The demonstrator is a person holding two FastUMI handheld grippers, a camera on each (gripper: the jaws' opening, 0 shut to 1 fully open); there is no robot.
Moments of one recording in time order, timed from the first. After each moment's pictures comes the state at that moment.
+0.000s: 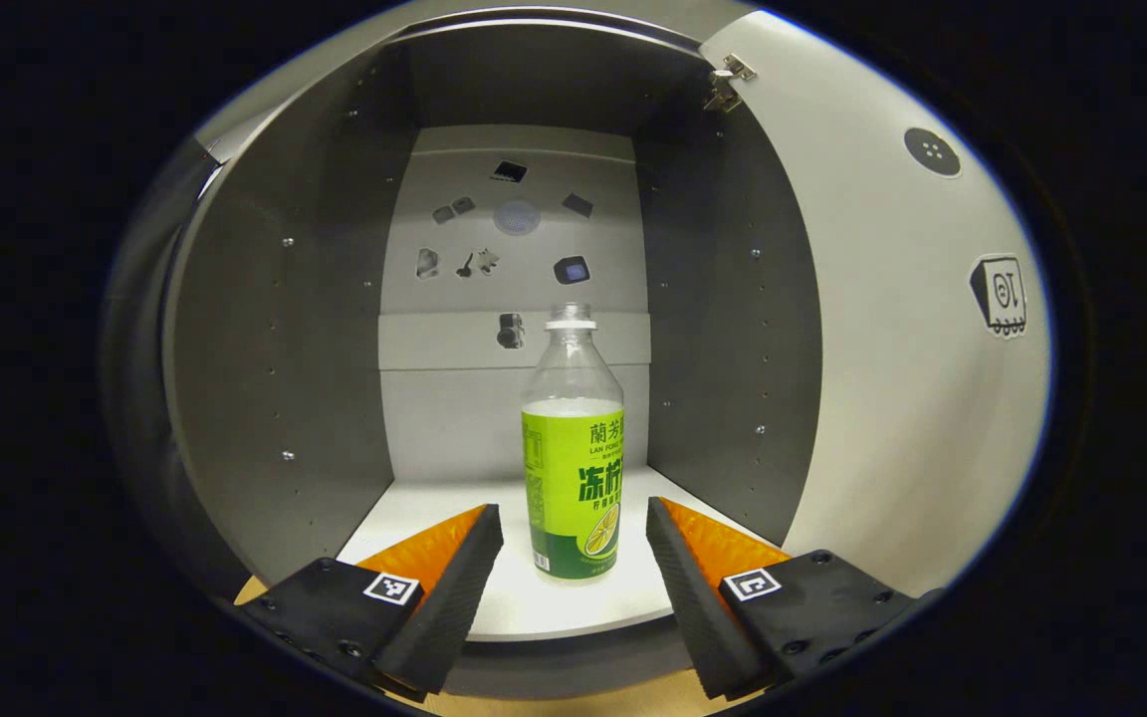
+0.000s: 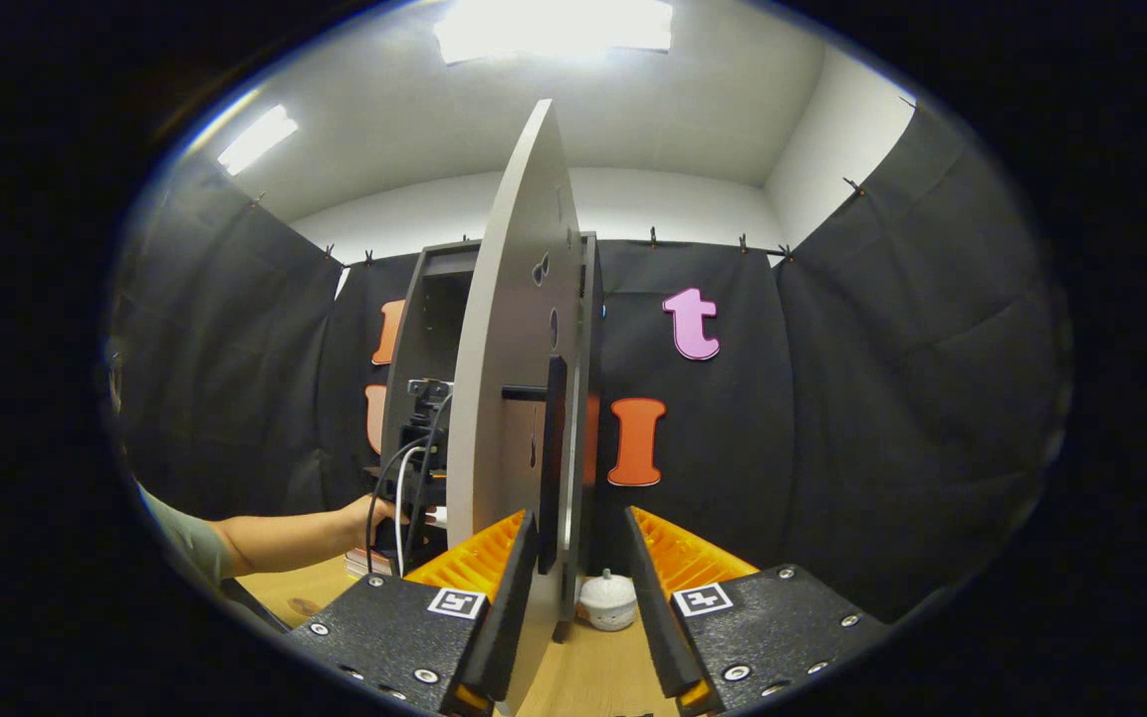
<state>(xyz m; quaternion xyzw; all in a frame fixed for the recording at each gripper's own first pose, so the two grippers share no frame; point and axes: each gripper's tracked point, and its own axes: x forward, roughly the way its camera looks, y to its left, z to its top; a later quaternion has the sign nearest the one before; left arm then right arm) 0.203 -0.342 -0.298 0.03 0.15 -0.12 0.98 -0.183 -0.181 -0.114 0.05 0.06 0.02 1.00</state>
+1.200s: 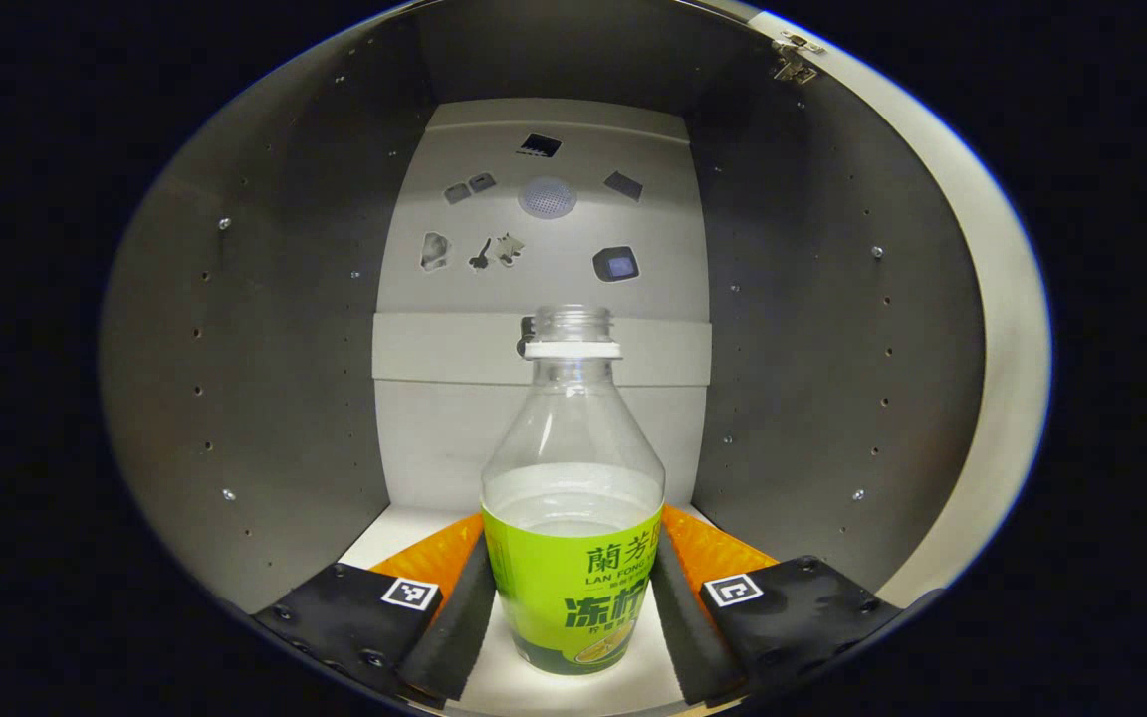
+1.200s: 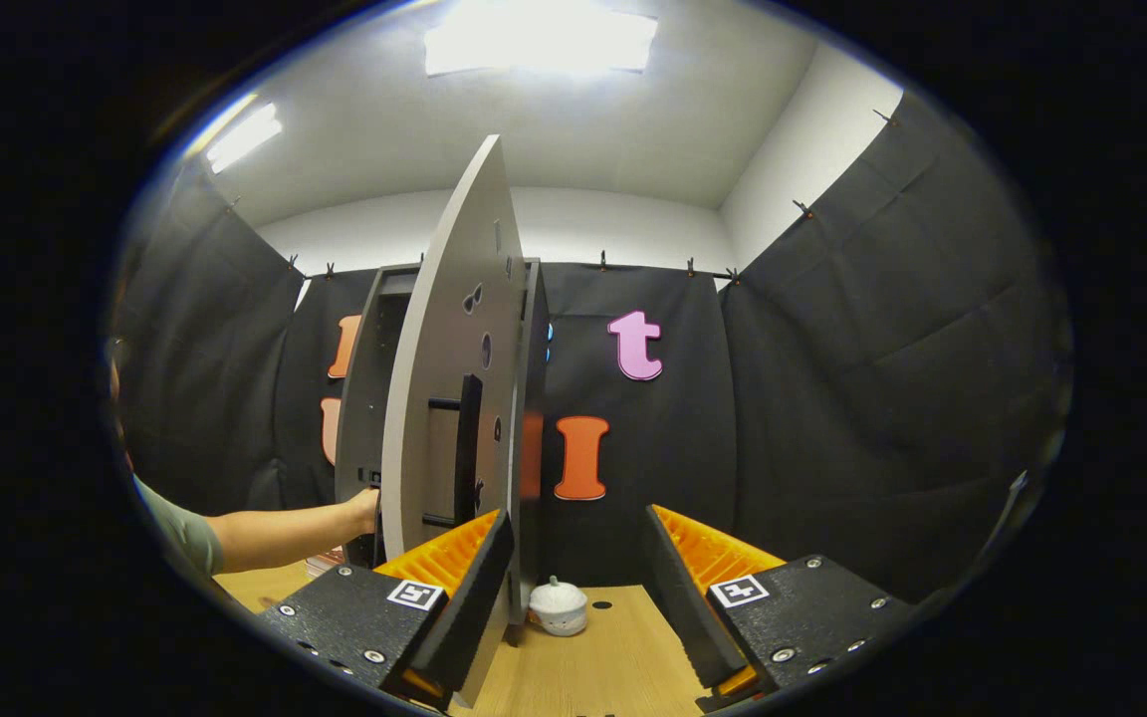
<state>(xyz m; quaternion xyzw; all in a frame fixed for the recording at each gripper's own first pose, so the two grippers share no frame) 0.271 -0.332 -0.293 0.01 0.15 -0.07 0.99 -0.240 -0.234 -0.114 0.05 0.03 -0.04 1.00</state>
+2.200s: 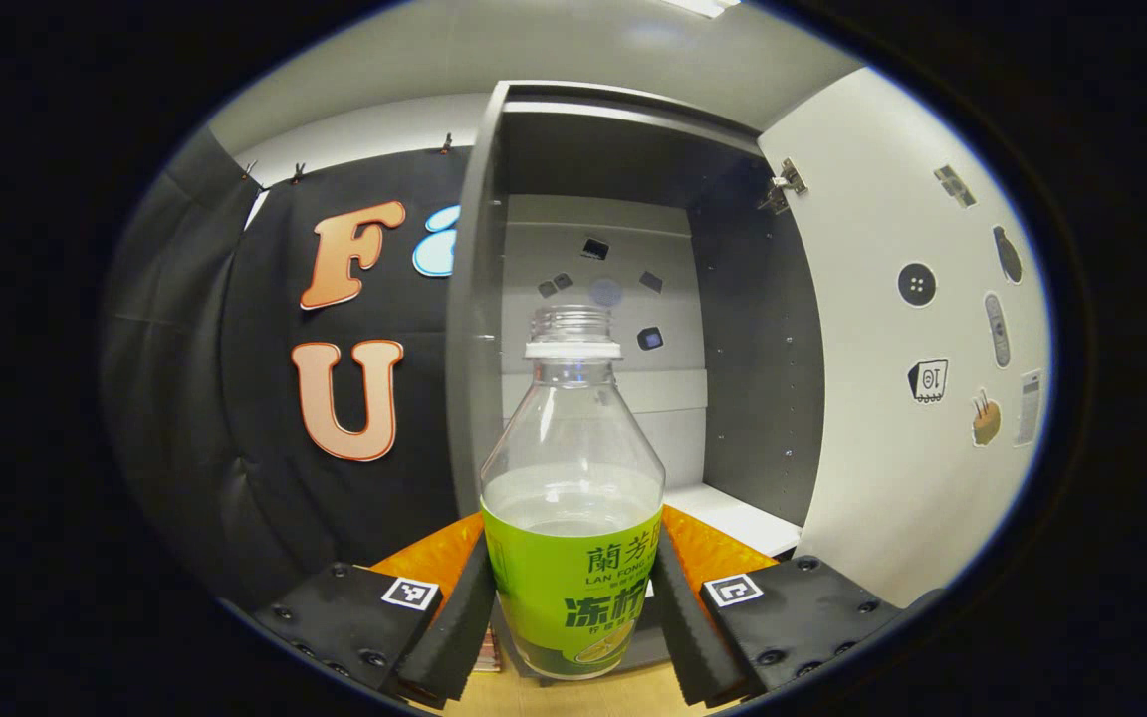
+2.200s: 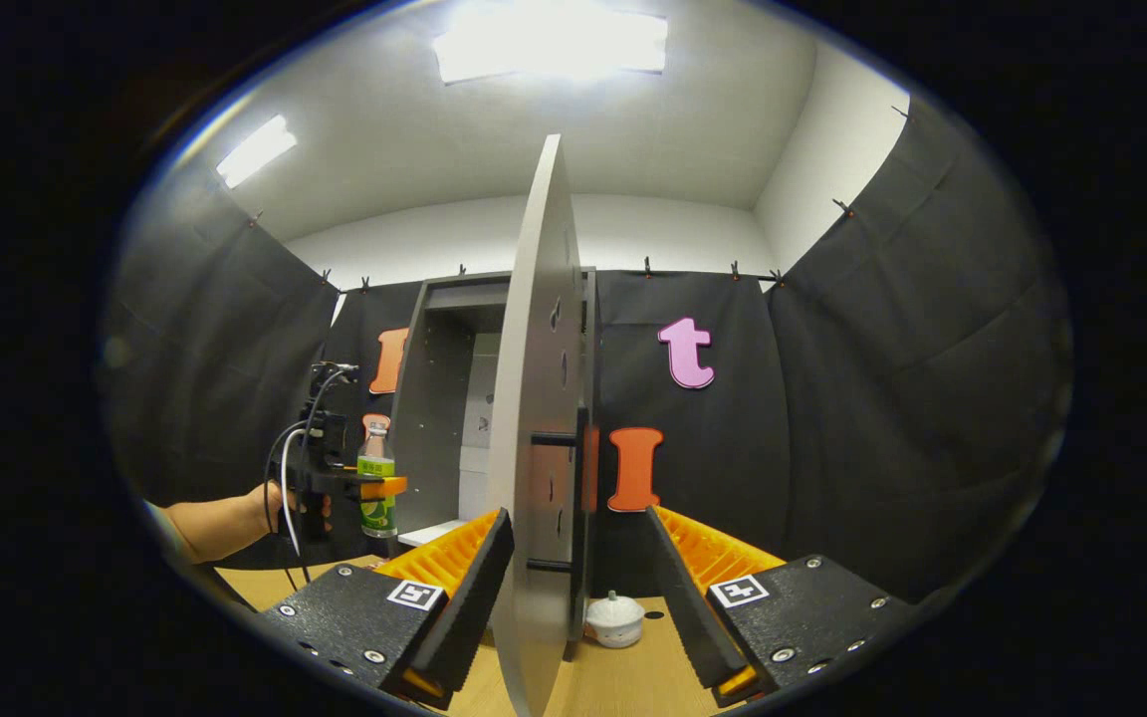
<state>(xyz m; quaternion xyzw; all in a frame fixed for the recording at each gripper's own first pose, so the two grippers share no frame) 0.095 -0.184 -0.191 0.03 0.09 -0.09 0.99 -0.212 -0.147 -0.094 0.06 0.01 0.01 1.00</state>
